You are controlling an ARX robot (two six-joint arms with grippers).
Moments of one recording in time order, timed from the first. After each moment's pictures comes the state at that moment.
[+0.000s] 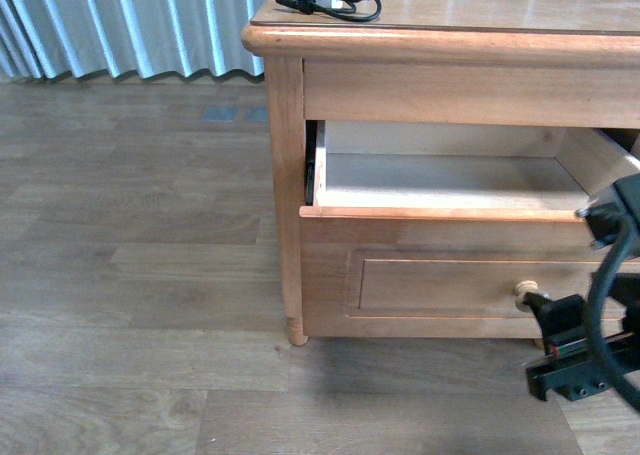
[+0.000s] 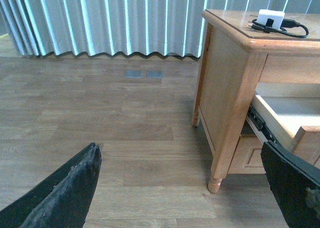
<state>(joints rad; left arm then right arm) 0.00 0.00 0.01 0.00 0.00 0.00 0.17 1.82 0.36 1.03 0.07 -0.18</state>
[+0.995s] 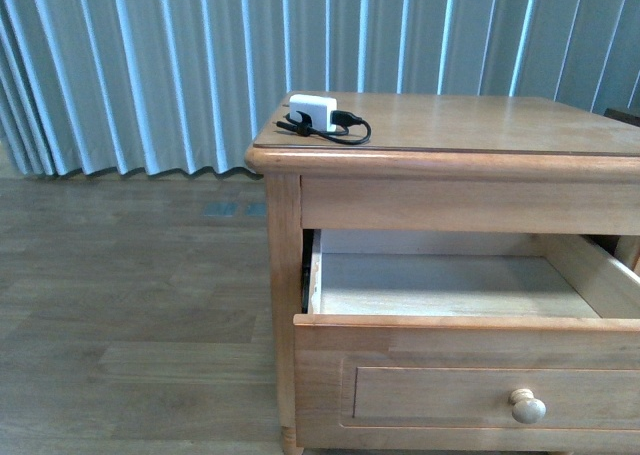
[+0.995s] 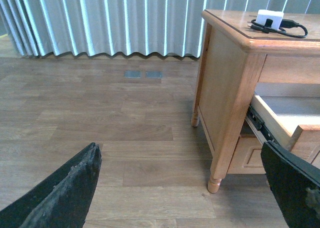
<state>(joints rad) 0.00 0.00 0.01 0.00 0.00 0.00 -0.46 0.89 0.29 0.39 -0.34 -0.05</state>
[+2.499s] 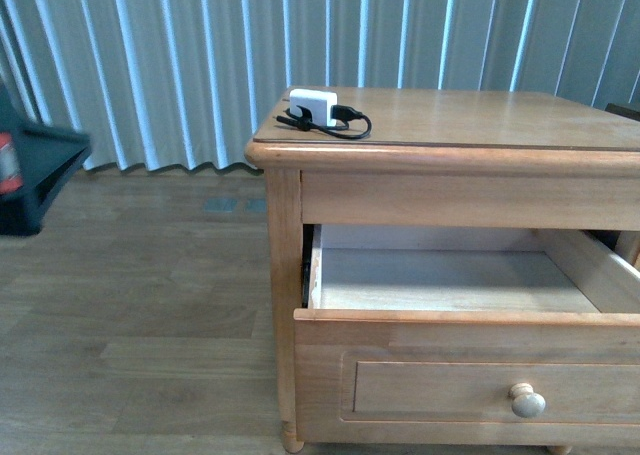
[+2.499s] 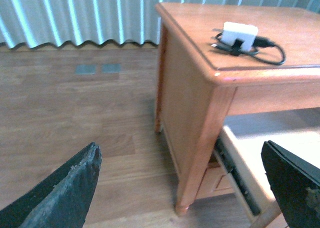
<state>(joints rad) -0.15 1.24 0.48 0.69 0.06 -0.02 -0.47 0.89 0.29 0.39 -0.34 -0.04</state>
